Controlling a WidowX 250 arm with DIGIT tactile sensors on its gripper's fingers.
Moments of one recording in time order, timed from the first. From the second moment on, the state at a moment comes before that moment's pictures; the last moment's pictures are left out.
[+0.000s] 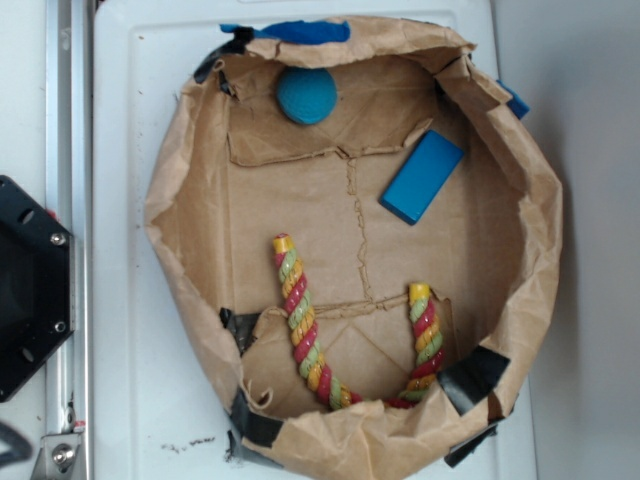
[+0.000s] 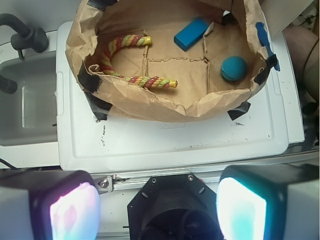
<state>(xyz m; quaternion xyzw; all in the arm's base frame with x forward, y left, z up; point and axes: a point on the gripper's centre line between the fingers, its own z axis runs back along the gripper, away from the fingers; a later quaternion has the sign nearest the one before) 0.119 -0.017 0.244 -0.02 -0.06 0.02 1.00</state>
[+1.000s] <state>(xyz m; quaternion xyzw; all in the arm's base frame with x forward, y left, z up) 0.212 -0.020 0.212 -0.03 -0.04 -0.10 0.99</state>
